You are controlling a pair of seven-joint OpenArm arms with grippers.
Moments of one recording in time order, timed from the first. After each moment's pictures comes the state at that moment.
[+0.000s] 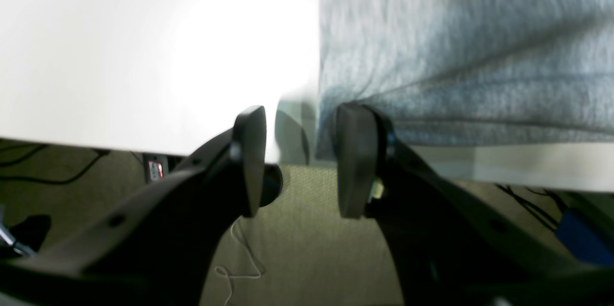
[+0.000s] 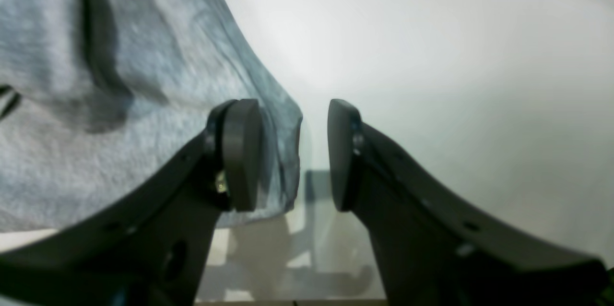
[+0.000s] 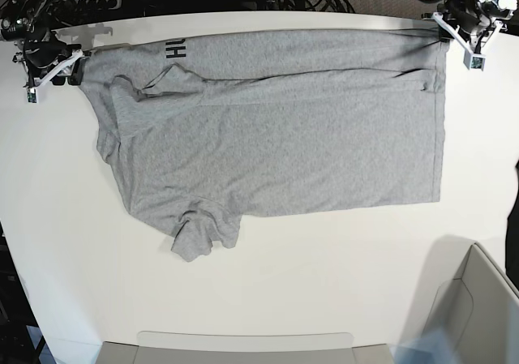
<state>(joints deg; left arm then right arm) 31.3 -11.1 -44.1 99.8 -14.0 -33.9 58.8 -21.8 14.3 40.8 98.0 26.0 33.8 -53.9</state>
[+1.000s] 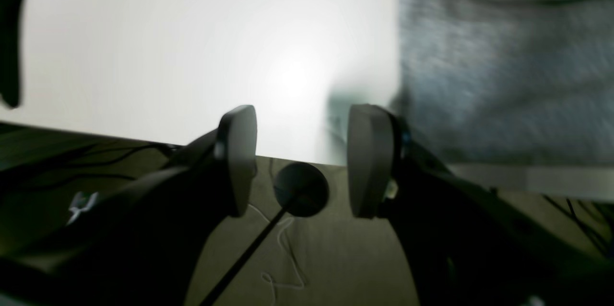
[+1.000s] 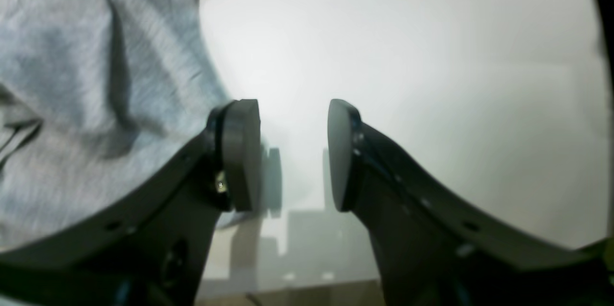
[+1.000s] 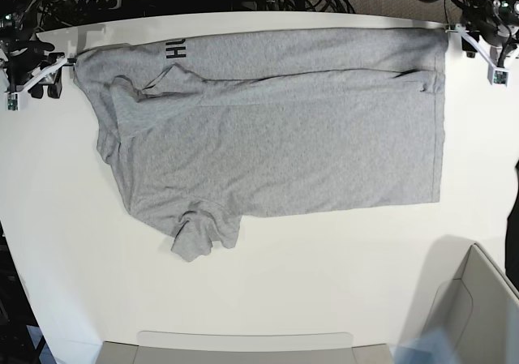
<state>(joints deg) 27.8 -14.5 -46.5 108.4 -12.7 -33.7 62.0 -21.6 14.3 44.9 107.0 25.7 33.4 -54.6</state>
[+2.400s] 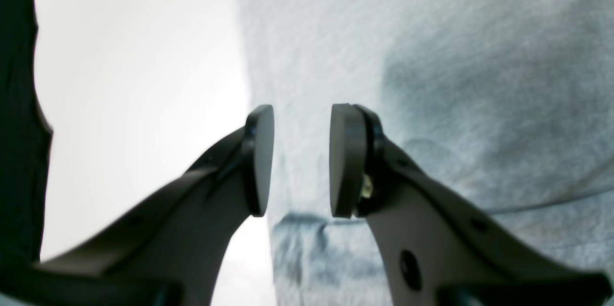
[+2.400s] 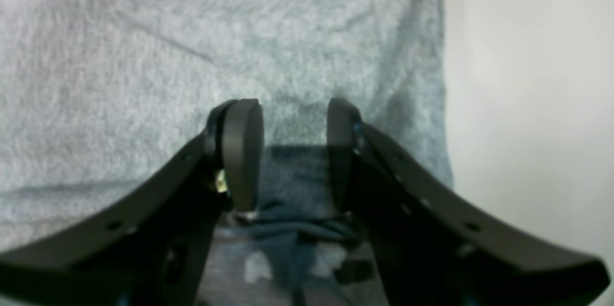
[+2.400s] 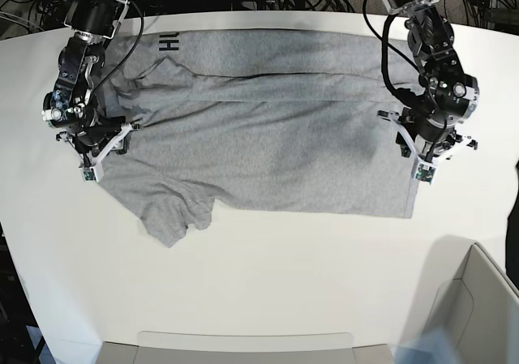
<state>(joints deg) 3.3 -4.7 -23.1 109.3 2.1 -32.3 61.7 2.8 10.0 21.2 82.7 5.8 28.1 -52.0</state>
